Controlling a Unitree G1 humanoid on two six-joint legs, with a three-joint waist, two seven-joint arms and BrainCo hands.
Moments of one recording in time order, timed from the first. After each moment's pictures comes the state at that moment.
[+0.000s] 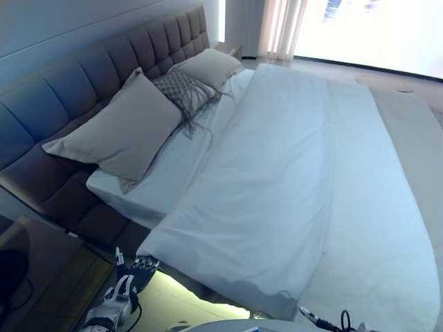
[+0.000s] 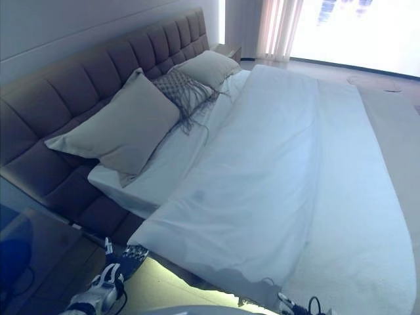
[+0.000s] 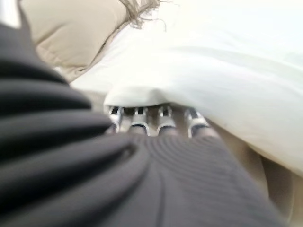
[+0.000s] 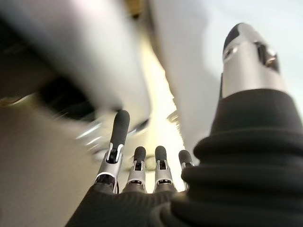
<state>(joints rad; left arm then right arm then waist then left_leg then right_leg) -0.09 0.35 0.18 1.20 -1.40 0.34 -0.54 -0.01 -0.38 0.01 1.39 0.45 0.51 0.49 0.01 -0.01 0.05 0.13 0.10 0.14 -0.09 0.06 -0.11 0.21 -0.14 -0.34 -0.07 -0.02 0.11</state>
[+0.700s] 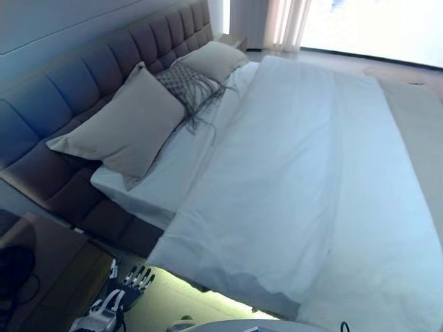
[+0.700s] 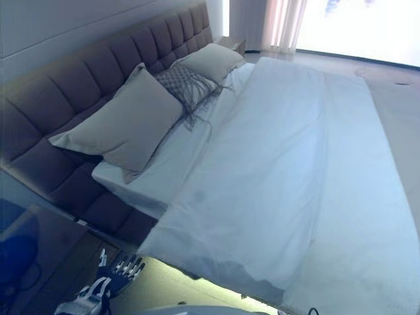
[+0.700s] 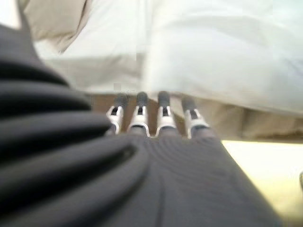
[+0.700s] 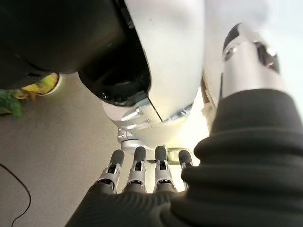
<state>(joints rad) 0.00 0.41 0.19 1.19 -1.20 0.37 -0.49 0.00 -0.37 0.05 1.38 0.46 0.51 0.47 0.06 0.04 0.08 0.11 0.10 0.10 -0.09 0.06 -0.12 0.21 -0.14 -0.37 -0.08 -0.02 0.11</state>
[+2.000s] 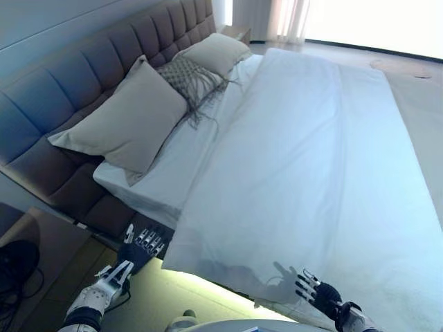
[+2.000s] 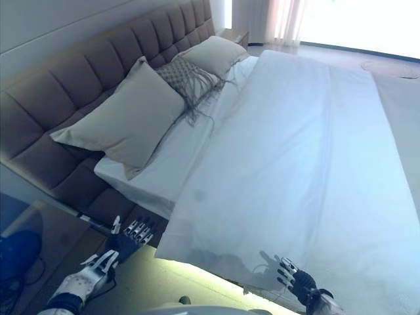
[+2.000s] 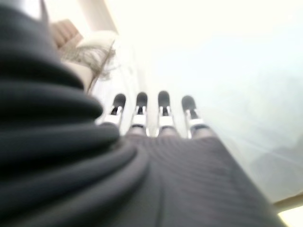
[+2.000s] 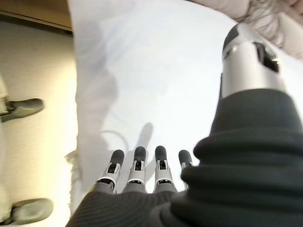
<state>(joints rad) -0.04 0.42 0.05 0.85 -1.19 0.34 -0.64 -0.02 -0.37 0.05 1.15 0.74 0.00 0.53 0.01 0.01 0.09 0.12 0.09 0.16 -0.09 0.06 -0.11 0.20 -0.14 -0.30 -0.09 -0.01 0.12</state>
